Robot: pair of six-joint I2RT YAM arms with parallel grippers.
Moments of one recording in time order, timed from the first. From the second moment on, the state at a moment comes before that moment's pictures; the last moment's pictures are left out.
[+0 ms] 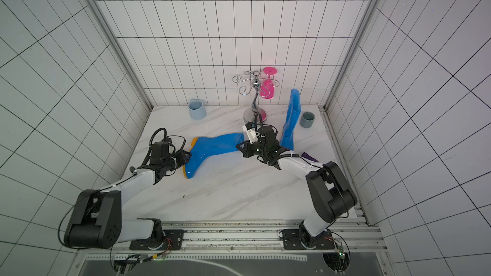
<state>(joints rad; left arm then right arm) -0.07 1.33 0.55 0.02 0.29 -0.61 0.50 1.55 0.91 0.13 -0.51 0.31</state>
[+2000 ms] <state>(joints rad) -0.40 1.59 0.74 0.07 0.28 -0.71 0.35 1.30 0.85 -0.52 -0.20 0.14</state>
